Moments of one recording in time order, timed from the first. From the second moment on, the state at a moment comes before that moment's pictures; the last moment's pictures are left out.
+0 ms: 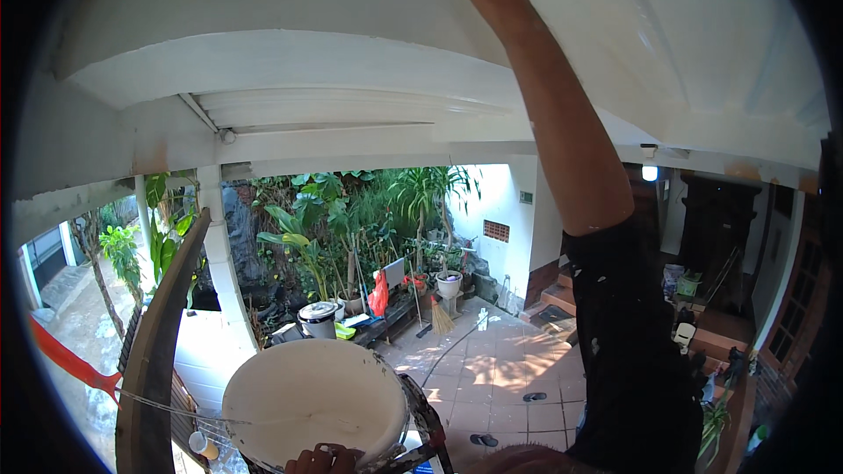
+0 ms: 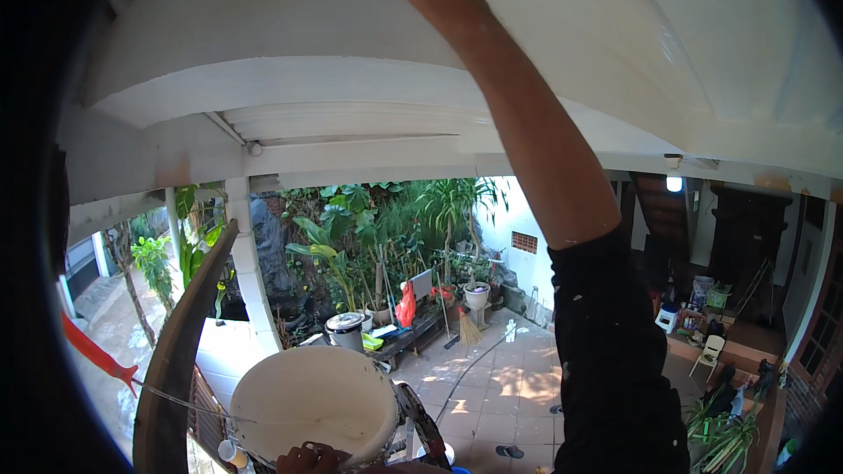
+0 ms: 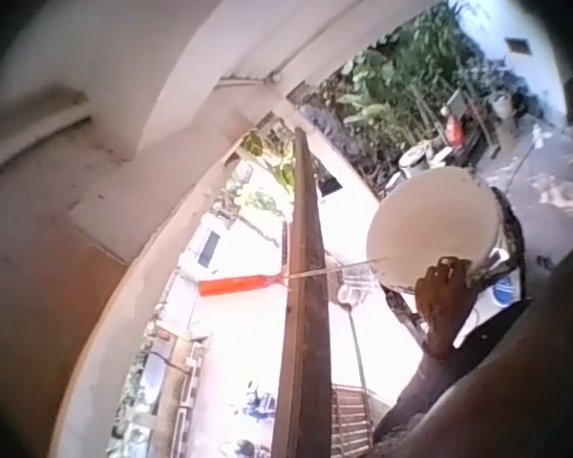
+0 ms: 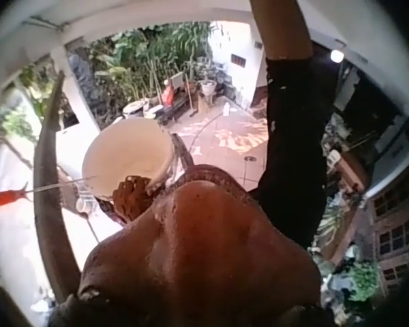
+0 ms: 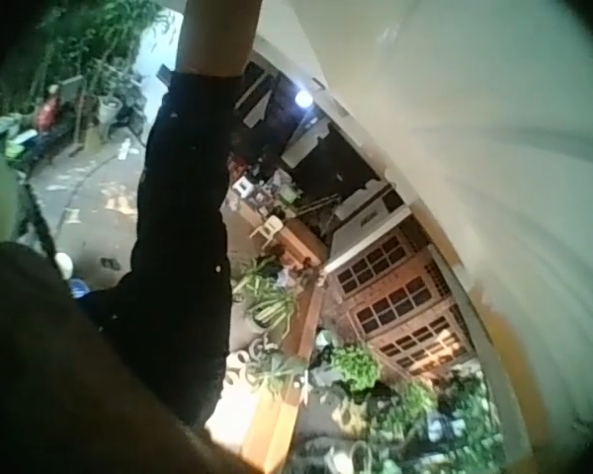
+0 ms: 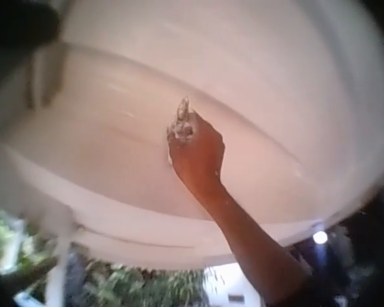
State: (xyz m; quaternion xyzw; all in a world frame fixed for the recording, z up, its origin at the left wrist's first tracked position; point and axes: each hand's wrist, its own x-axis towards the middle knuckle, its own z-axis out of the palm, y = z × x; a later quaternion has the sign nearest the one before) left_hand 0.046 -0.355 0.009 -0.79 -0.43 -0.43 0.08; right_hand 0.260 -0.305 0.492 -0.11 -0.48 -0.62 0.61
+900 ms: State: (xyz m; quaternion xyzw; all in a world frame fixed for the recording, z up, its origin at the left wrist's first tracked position) left_hand 0.047 -0.352 0.008 -0.79 -0.43 -0.41 0.13; right_hand 0.653 -0.379 0.487 -0.11 -0.42 -0.32 0.84
